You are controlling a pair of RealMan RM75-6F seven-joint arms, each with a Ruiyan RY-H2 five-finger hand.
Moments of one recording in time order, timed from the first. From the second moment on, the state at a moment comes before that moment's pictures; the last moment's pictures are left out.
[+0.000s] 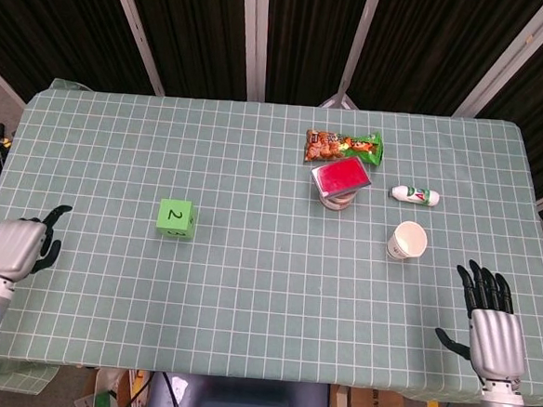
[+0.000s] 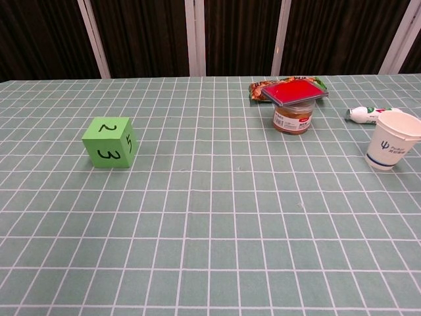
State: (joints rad) left arm -0.33 -1.13 -0.13 -1.65 1.24 1.15 0.28; right arm 0.04 -1.23 0.07 -1.74 -1.50 1.54 -0.24
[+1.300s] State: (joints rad) left arm -0.88 -1.21 -0.07 -1.80 0.41 0.89 0.75; right arm 0.04 -1.23 0.09 -1.76 -1.46 1.55 -0.27
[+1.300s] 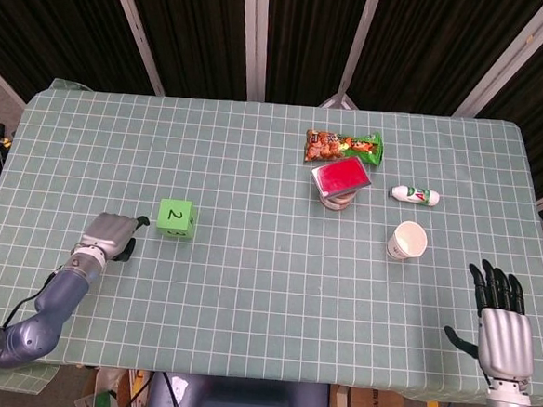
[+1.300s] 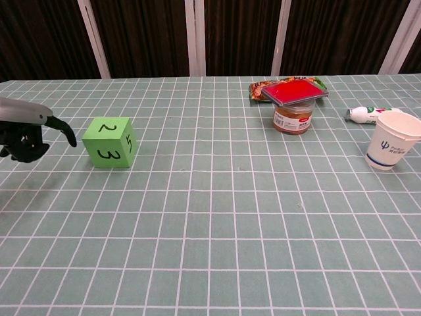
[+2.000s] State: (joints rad) left arm -0.91 -1.24 -0.04 -1.85 0.46 0.95 0.71; right arm 0.03 -1.22 0.10 -1.77 -1.44 1.56 -0.27
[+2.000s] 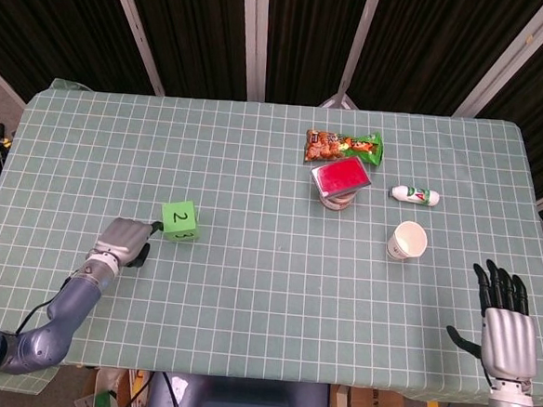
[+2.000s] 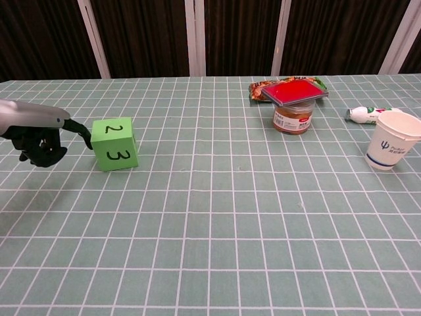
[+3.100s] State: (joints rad) left arm -1.02 -1.32 -0.02 -1.96 0.38 1.08 0.85; right arm 0.03 -1.20 0.11 -1.79 -1.40 1.54 -0.25
